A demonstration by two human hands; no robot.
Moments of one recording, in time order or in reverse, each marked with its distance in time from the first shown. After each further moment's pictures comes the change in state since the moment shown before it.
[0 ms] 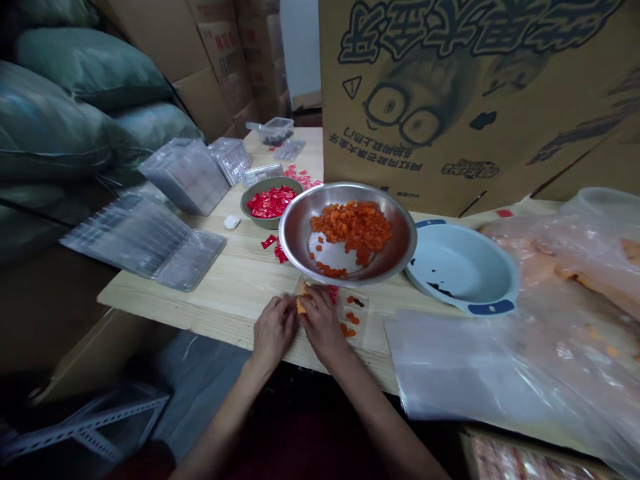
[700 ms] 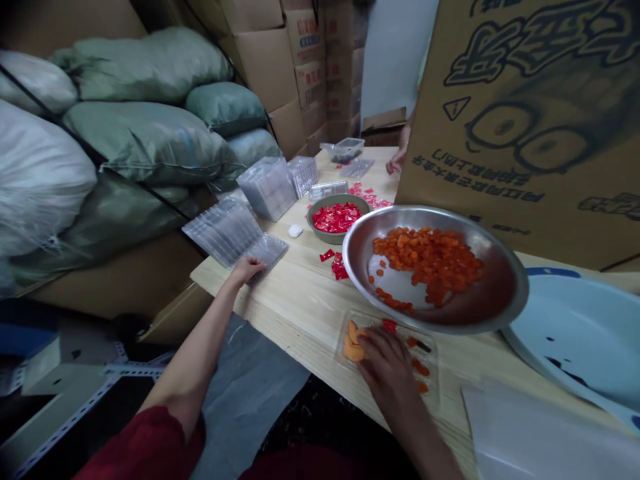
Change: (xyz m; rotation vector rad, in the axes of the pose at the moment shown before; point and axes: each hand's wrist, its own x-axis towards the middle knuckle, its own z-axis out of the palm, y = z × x) left_hand 0.125 -0.235 -0.148 -0.009 0.062 -0.602; right_hand -0.030 0.025 -0.017 -0.114 -0.059 -0.165
